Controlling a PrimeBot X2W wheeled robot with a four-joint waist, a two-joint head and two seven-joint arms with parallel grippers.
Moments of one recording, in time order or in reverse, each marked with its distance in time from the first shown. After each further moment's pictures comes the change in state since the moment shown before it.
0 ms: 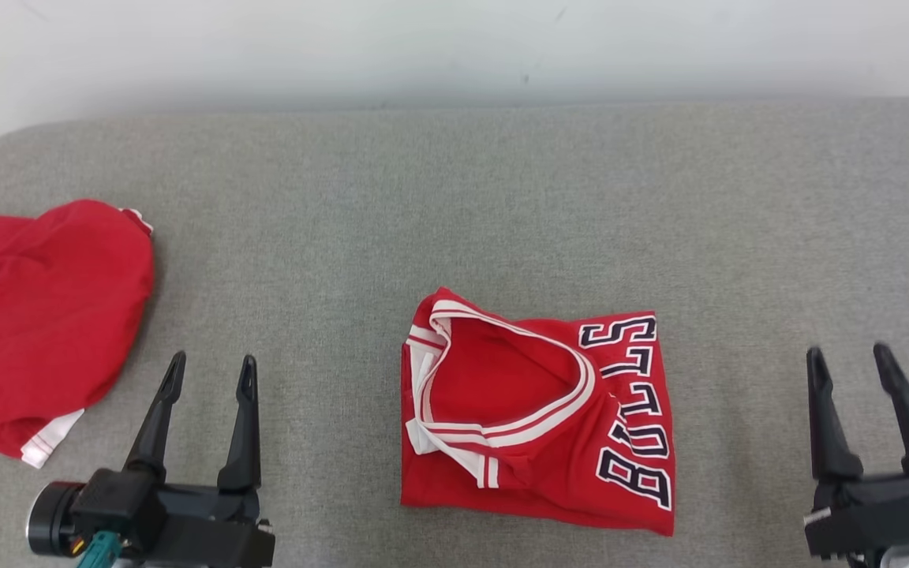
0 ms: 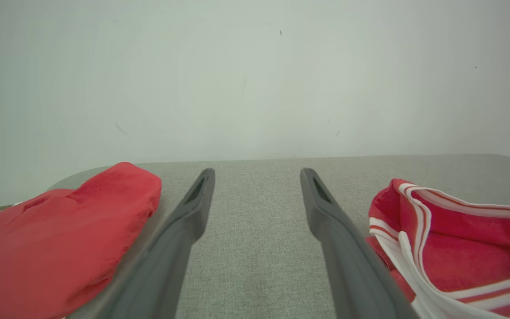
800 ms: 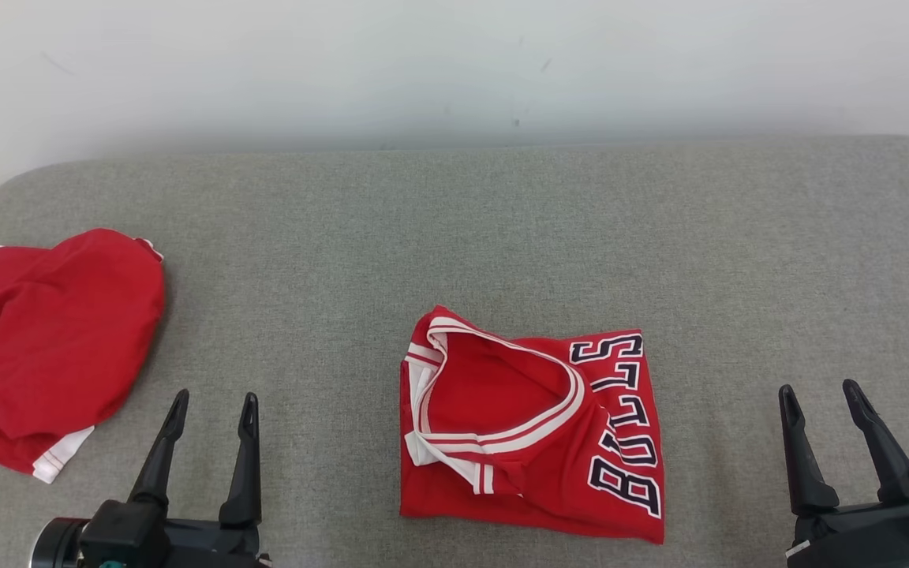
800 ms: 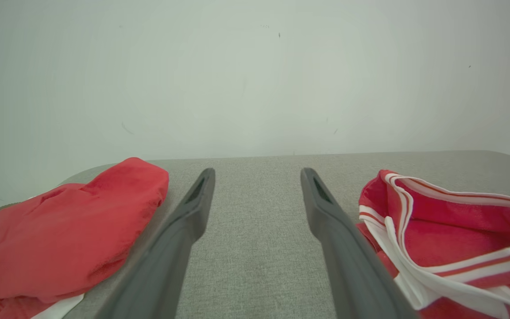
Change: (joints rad) left arm 0.071 0.018 -0.013 -0.001 -0.002 0.018 0.001; right arm 0.064 0.007 0.034 0.015 -0.013 0.000 0.025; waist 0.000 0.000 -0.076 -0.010
